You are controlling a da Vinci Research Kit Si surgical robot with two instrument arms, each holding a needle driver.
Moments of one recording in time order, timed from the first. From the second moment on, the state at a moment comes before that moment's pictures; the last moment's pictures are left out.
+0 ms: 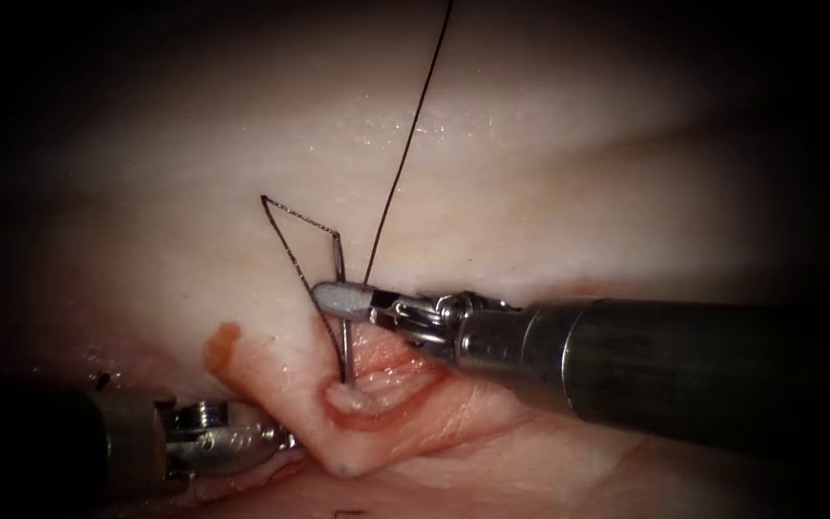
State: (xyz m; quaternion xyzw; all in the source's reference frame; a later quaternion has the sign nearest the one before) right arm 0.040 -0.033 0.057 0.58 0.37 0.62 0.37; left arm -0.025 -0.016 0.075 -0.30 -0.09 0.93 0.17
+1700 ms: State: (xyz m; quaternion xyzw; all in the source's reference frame) right arm 0.036 -0.017 0.060 0.27 0.60 0.58 0.48; left arm -0.025 -0.015 0.073 -0.33 -0.08 0.93 0.16
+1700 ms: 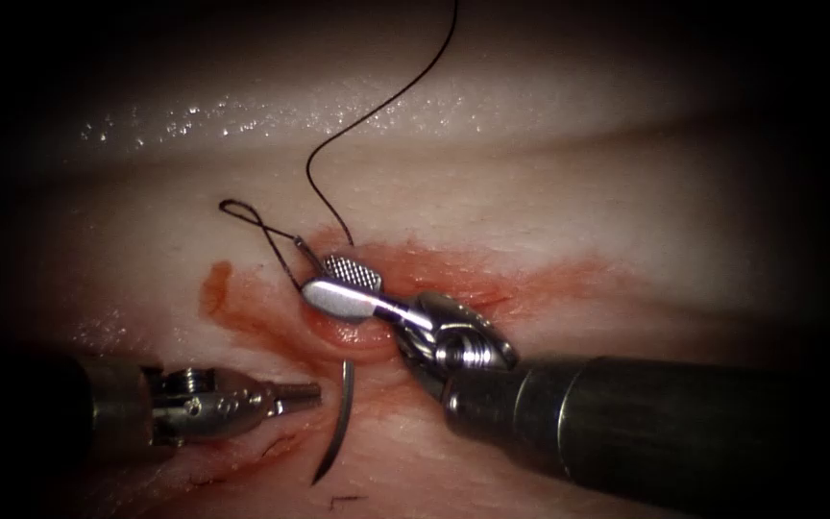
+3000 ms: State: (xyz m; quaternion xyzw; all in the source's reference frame) right arm 0.029 -0.013 0.067 0.25 0.58 0.55 0.54; left arm -0.029 -0.012 0.072 -0.56 0.06 0.83 0.06
